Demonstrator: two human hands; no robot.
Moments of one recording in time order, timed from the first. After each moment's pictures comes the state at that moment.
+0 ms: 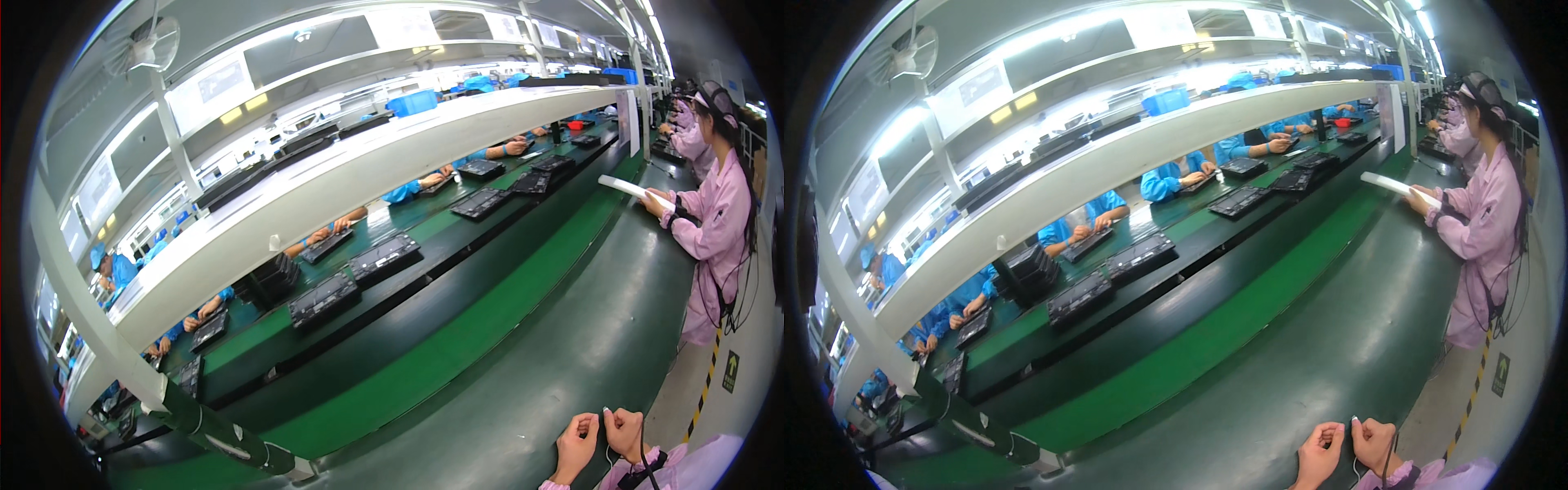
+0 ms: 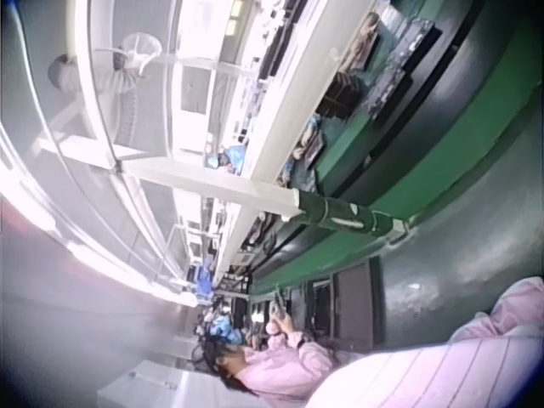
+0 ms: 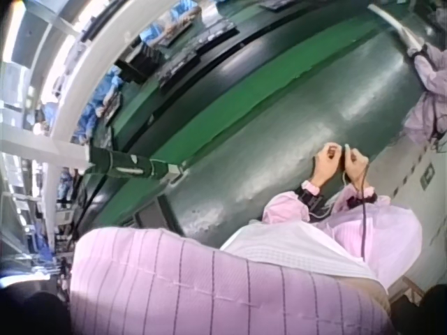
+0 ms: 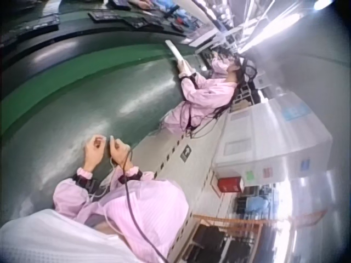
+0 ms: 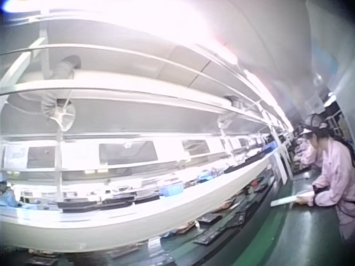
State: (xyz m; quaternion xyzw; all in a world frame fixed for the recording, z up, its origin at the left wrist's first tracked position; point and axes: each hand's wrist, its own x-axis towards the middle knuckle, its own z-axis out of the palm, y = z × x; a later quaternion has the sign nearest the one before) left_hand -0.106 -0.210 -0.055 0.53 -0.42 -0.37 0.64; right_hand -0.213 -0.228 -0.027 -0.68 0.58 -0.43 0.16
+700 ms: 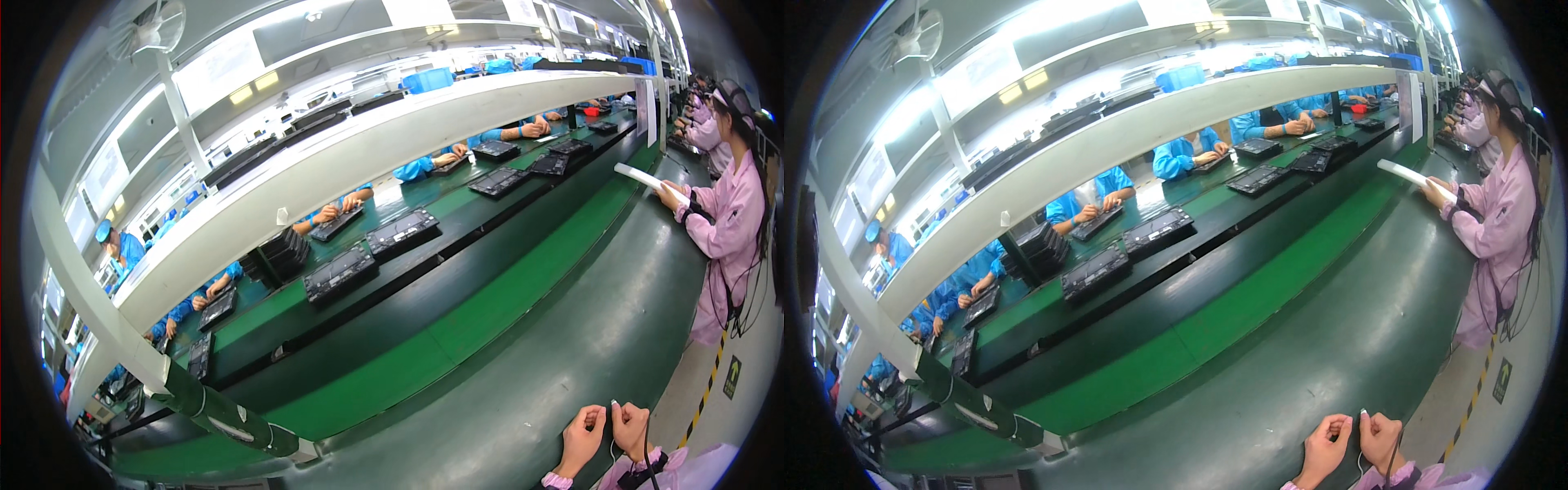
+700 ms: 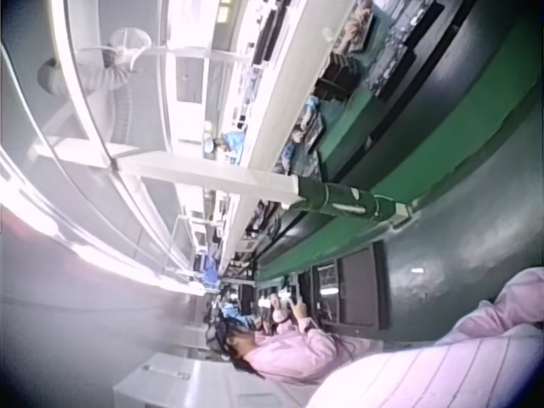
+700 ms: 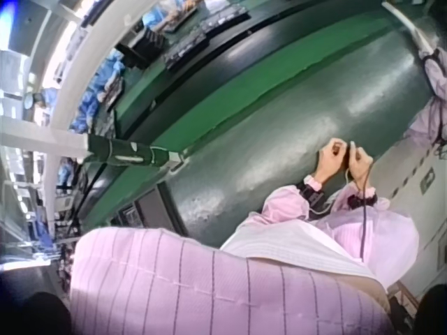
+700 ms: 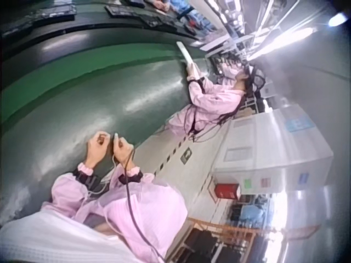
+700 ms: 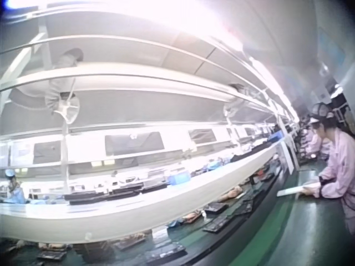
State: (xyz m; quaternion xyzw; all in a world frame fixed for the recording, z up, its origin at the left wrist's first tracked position) left_hand -0.104 -0.210 -0.053 0.53 -0.42 -0.39 0.63; right_hand -0.213 -0.227 -0.030 -0.67 0.58 -0.43 0.17
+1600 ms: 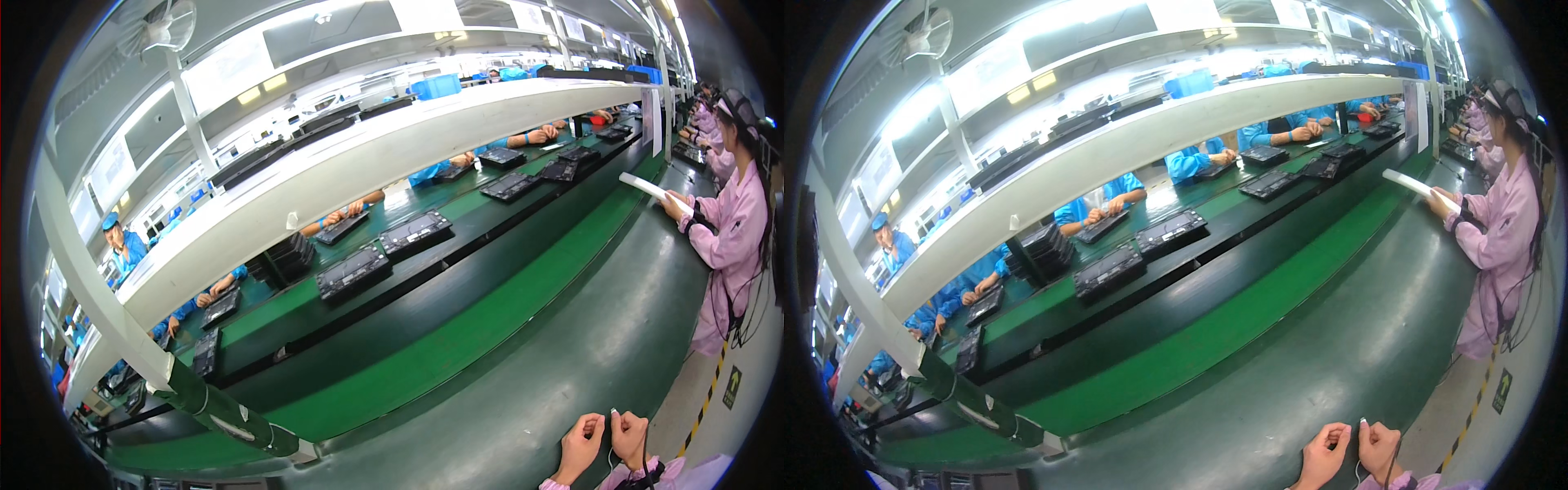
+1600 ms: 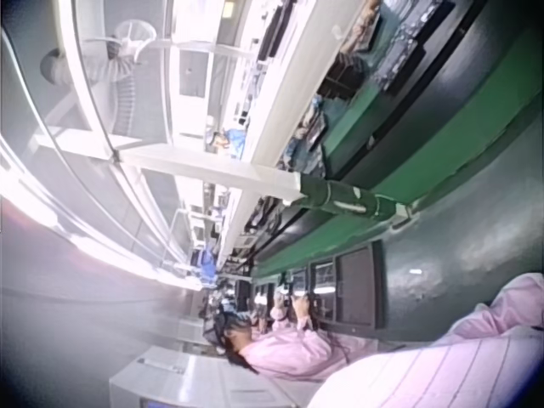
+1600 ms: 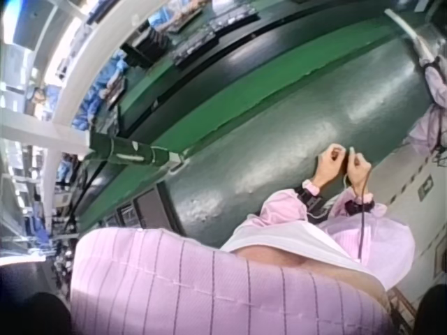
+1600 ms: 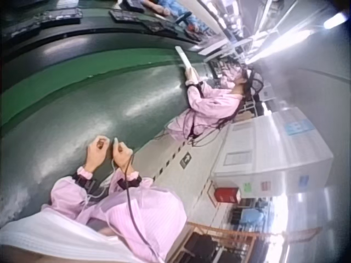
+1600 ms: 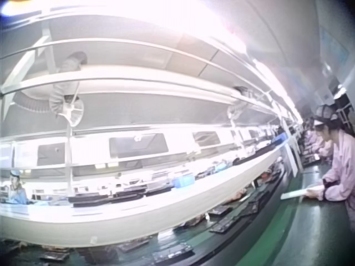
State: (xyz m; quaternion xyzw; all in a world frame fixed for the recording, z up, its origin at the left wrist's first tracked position) left_hand -0.106 -0.209 -0.058 0.53 -0.43 -0.36 0.63; right_hand -0.212 -0.226 -0.030 -0.66 0.57 -0.45 0.16
